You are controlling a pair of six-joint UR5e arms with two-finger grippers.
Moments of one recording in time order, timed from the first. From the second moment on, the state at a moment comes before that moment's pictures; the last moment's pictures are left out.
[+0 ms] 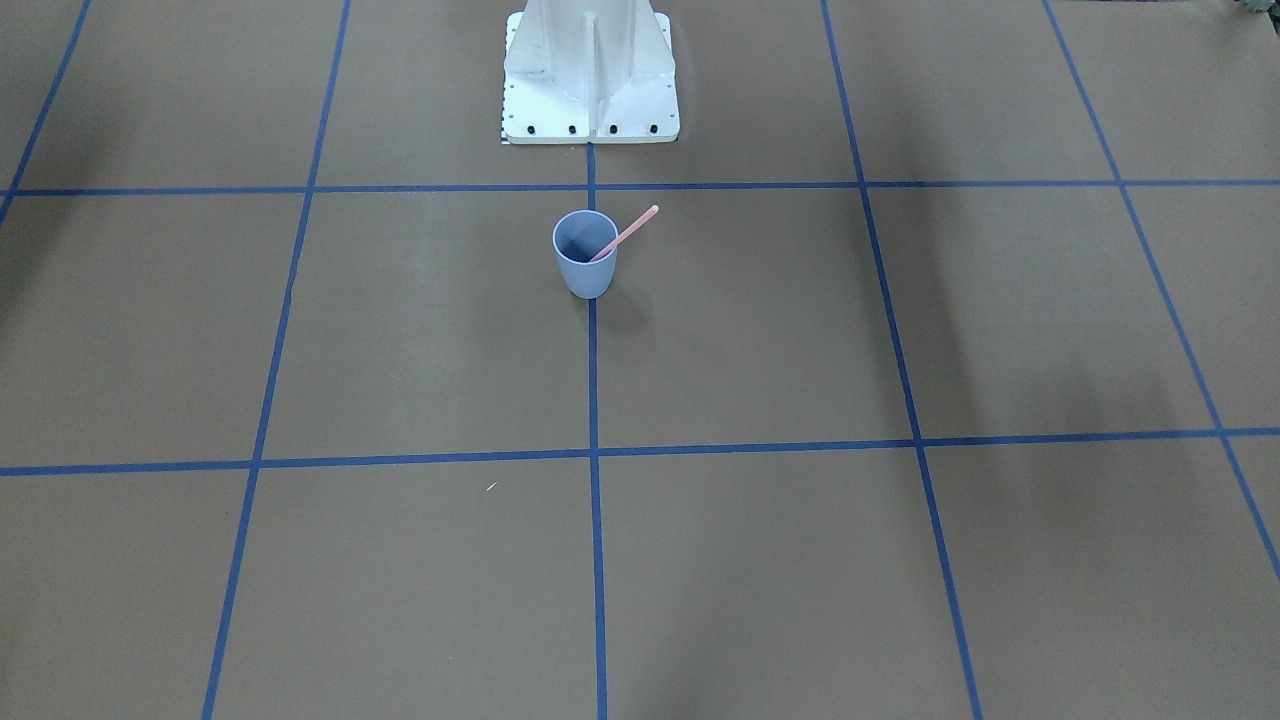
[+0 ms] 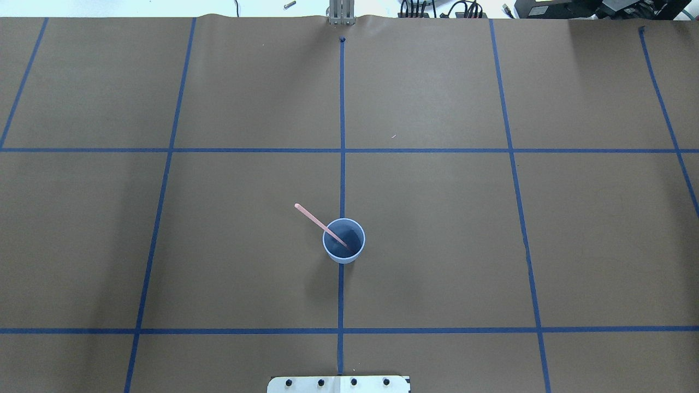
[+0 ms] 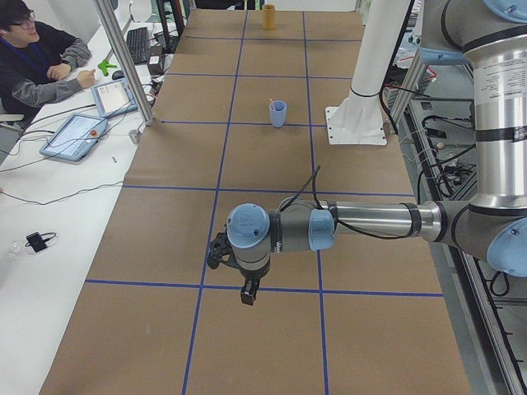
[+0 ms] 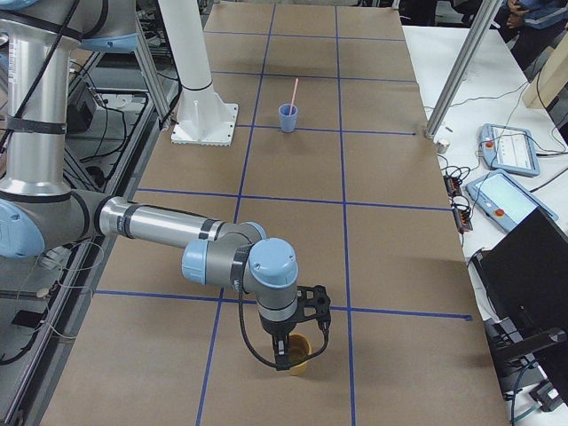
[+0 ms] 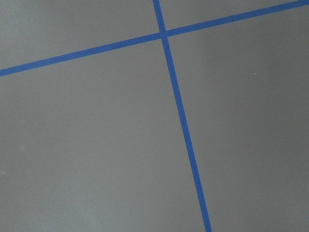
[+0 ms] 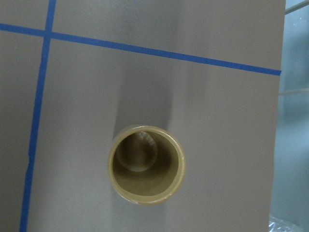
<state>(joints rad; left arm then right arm) -1.63 -1.41 -1.75 -1.47 -2.38 0.34 1.77 -1.74 1.64 -1.53 2.20 -0.24</state>
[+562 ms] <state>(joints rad) -1.63 -1.41 -1.76 -1.47 -2.38 0.33 1.66 -1.73 1.65 -1.53 2.31 -0.04</state>
